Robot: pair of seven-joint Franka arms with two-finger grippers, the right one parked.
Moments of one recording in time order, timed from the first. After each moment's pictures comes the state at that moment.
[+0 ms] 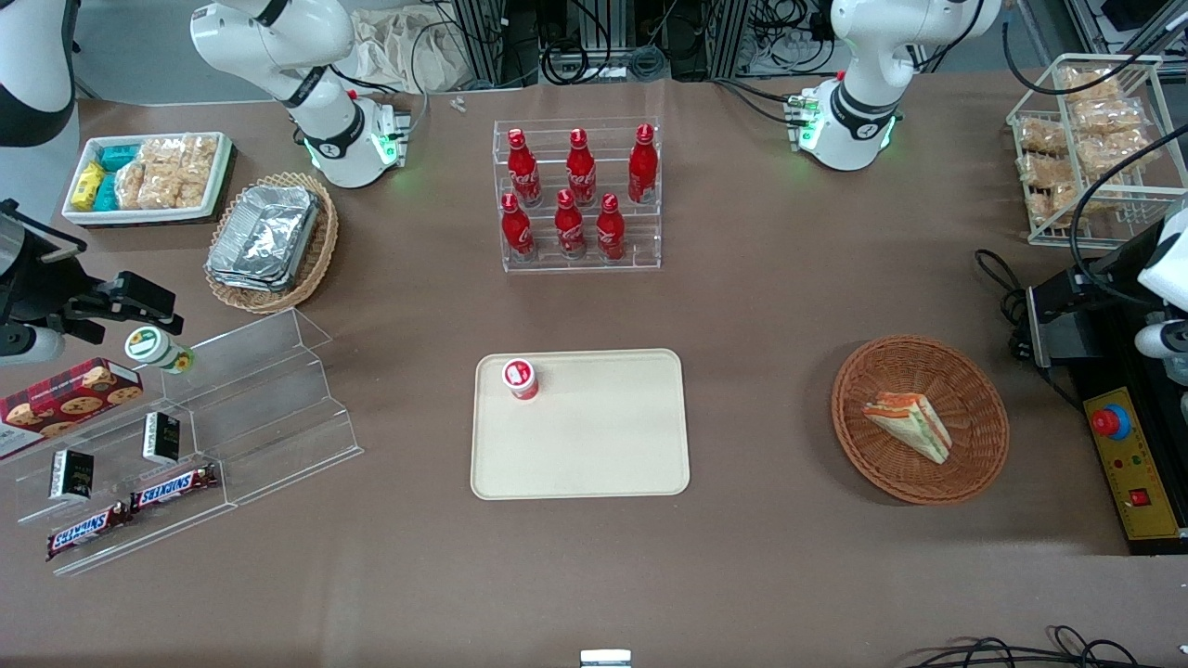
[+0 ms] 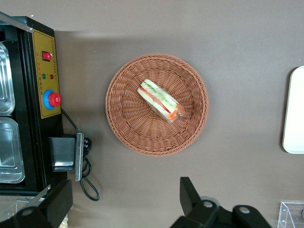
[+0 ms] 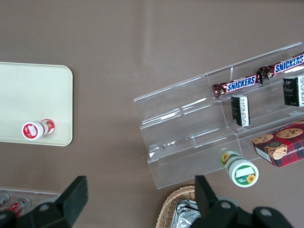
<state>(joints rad) -0.04 0.13 0.03 -1.45 0.06 1.58 -0.02</state>
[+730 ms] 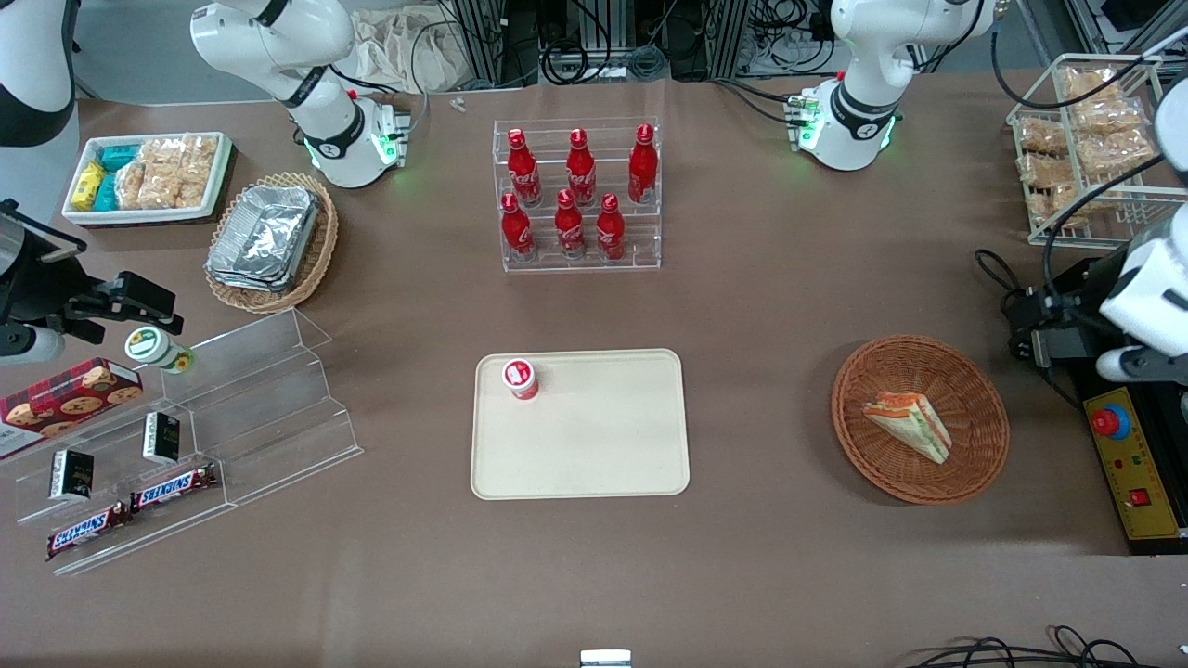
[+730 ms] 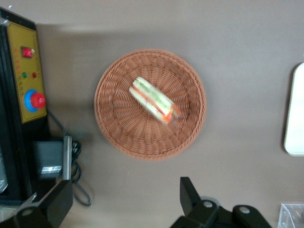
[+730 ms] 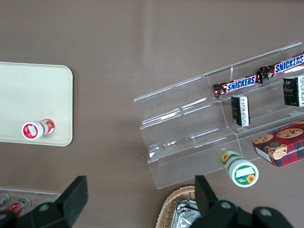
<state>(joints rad) -0.04 0.16 0.03 -1.57 0.04 1.72 -0.02</state>
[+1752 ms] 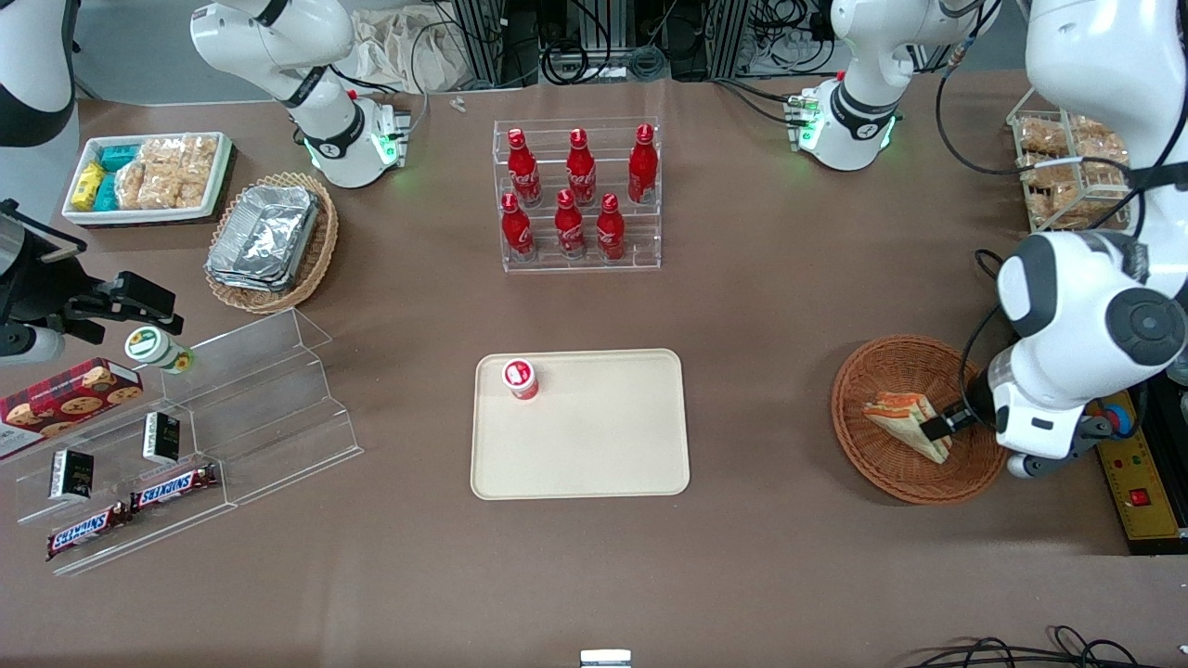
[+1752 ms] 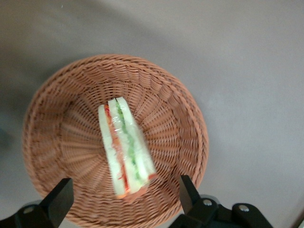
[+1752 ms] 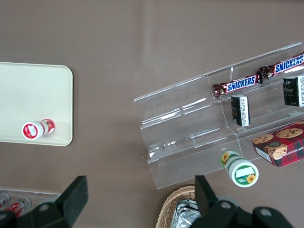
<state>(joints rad) -0.05 0.38 0.02 -1.77 0.00 2.17 -0.59</state>
